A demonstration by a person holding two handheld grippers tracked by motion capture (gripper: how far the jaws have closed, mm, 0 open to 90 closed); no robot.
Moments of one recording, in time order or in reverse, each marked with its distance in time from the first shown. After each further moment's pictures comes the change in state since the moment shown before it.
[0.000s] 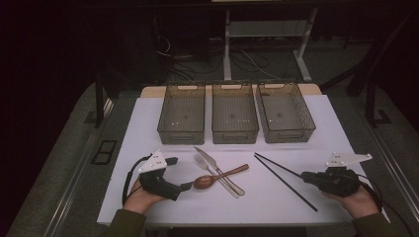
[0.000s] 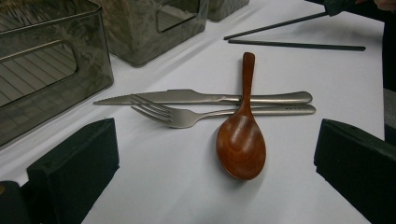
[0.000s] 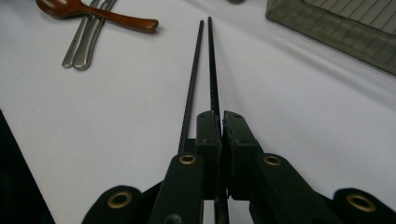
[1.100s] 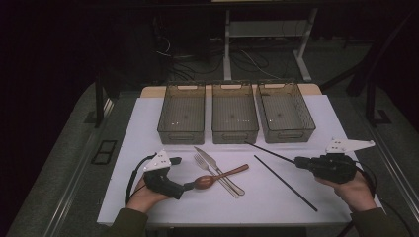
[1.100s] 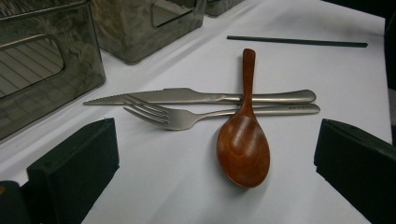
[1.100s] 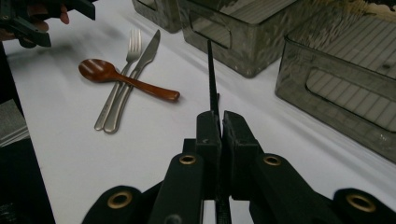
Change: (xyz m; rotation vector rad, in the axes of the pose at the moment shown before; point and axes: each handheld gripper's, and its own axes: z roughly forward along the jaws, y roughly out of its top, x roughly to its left) left arm 0.001 -0.001 0.011 0.006 -0.014 -0.011; right arm 0.002 0.041 -0.005 -0.144 0.073 -0.040
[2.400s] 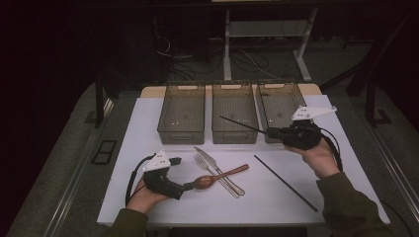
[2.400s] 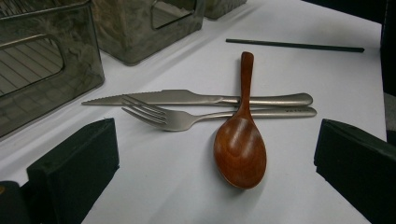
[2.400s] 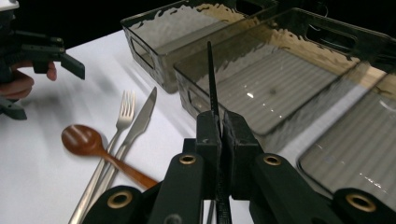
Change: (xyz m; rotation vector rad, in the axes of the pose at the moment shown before) left arm 0.000 0.000 -0.001 -0.017 -0.001 -0.015; right arm -0.001 0.088 0.065 -0.046 0.012 -0.054
